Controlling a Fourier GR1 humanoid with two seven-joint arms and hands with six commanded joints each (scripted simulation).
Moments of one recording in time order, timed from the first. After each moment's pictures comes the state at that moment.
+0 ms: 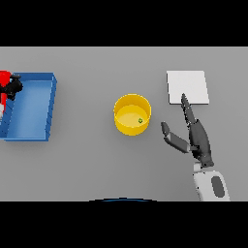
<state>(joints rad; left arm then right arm) -0.65 0.80 -0.56 -1.01 0.40 0.44 0.60 0.04 -0.06 0.13 -1.65 0.23 -0.02 -0.16</state>
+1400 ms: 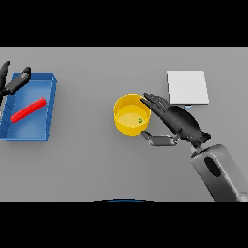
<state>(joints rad) -0.60 0.86 -0.60 -1.09 0.39 0.29 0.38 -0.26 -0.35 0.39 -1.60 0.63 0.20 -0.08</state>
